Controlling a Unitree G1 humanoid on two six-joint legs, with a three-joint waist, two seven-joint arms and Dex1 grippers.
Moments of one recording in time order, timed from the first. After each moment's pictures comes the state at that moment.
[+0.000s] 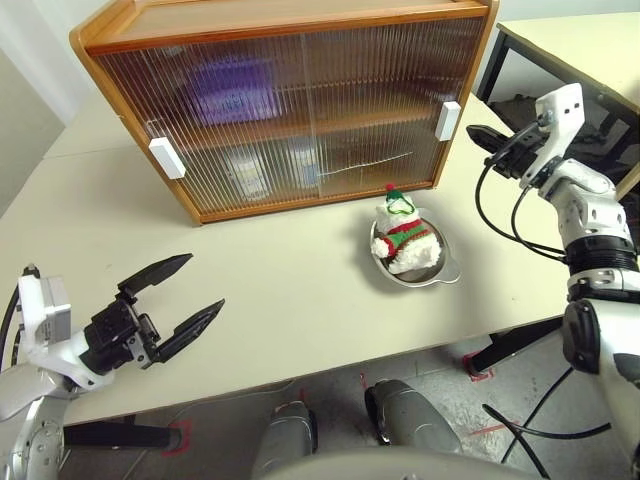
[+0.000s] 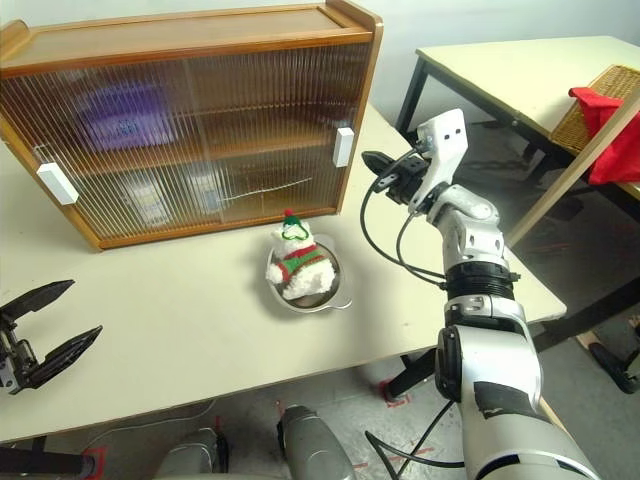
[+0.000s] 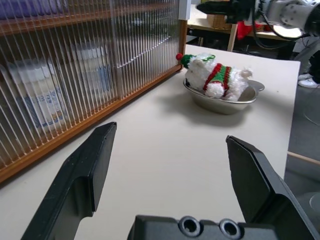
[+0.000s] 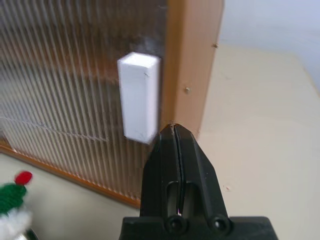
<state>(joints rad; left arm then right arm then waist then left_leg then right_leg) 0.40 0.59 0.53 -0.27 -0.67 -0.04 -1.14 -0.87 -0.53 -0.17 0.81 0.27 -0.01 0.86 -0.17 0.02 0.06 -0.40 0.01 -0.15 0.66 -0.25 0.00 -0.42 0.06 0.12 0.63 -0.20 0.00</state>
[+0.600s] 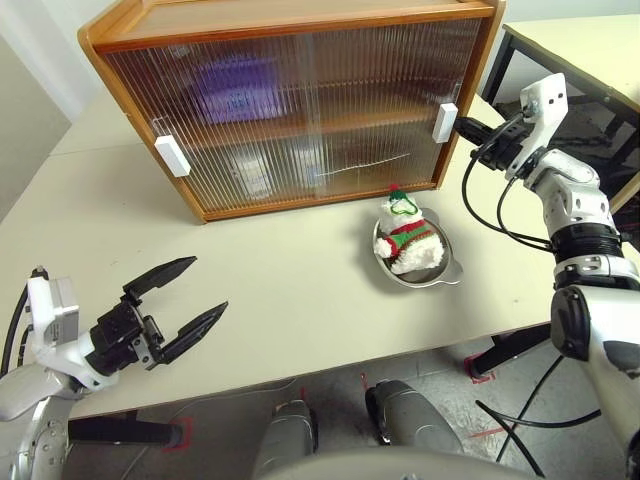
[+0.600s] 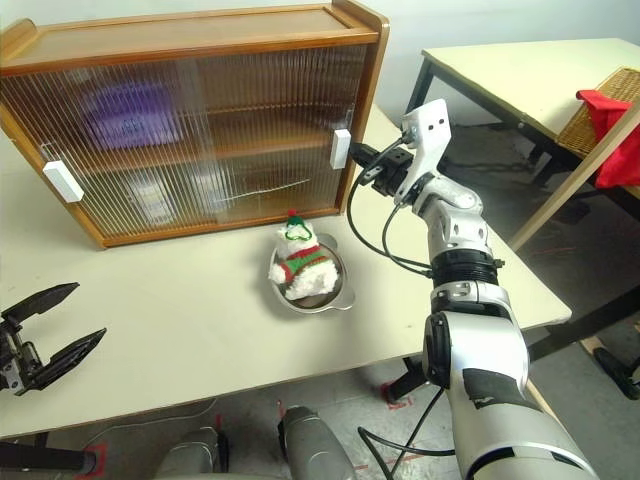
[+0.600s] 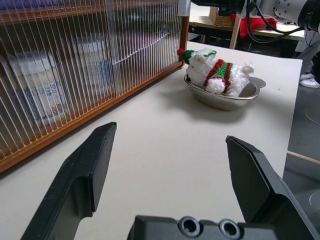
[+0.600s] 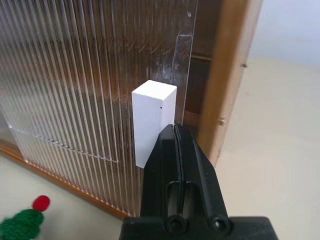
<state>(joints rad) 0.39 0.60 0.50 -0.26 -0.66 -0.06 -1.13 -0.93 -0.48 -0.17 0.87 0.24 -0.03 0.90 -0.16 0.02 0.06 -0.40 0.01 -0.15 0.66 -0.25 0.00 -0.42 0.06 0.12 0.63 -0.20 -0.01</state>
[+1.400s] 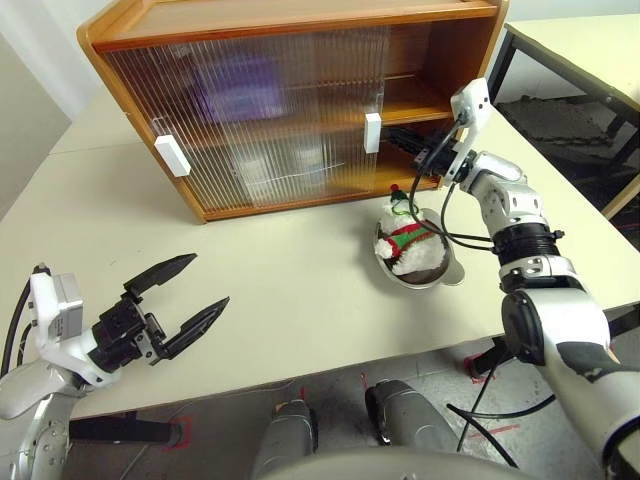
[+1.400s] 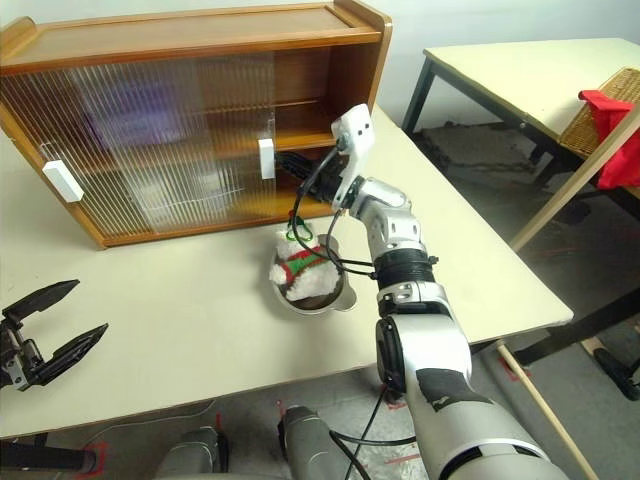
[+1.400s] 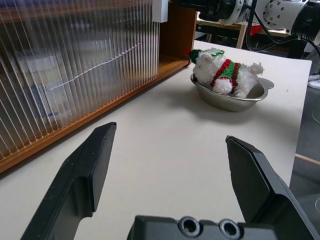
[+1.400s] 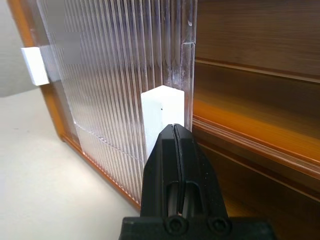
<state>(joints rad) 0.40 0.60 0.49 -0.28 -0.66 -0.04 -1.07 -0.95 -0.25 -0.10 0.77 0.27 0.03 0.99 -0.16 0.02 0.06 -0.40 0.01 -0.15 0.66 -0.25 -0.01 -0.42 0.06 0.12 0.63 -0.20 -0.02</state>
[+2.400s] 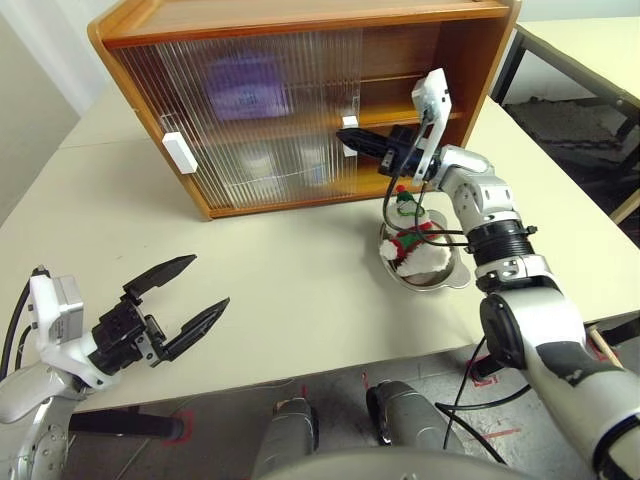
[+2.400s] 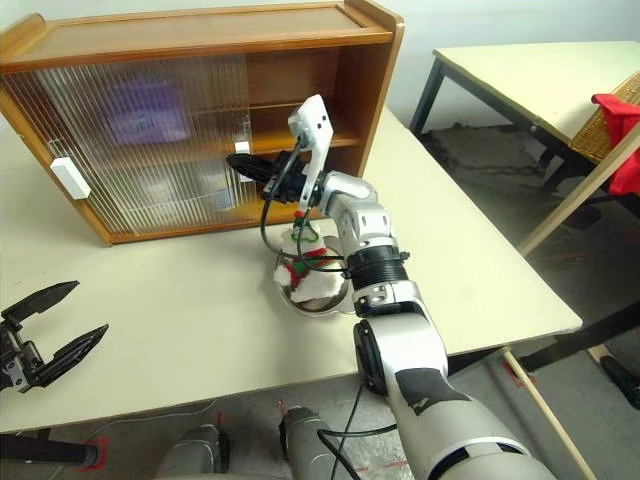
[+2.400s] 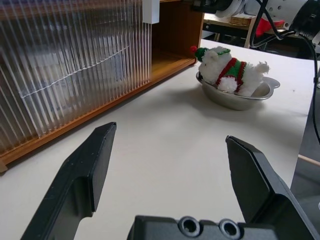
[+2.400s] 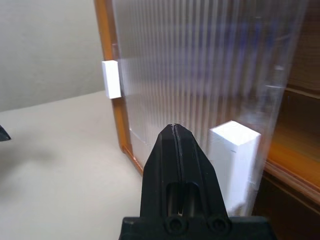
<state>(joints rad) 0.42 0.60 0.49 -0.30 -0.66 -0.04 -1.06 -0.96 -0.20 -0.04 0.64 0.30 0.15 1.06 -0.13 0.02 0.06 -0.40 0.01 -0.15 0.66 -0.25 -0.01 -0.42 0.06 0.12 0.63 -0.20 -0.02</state>
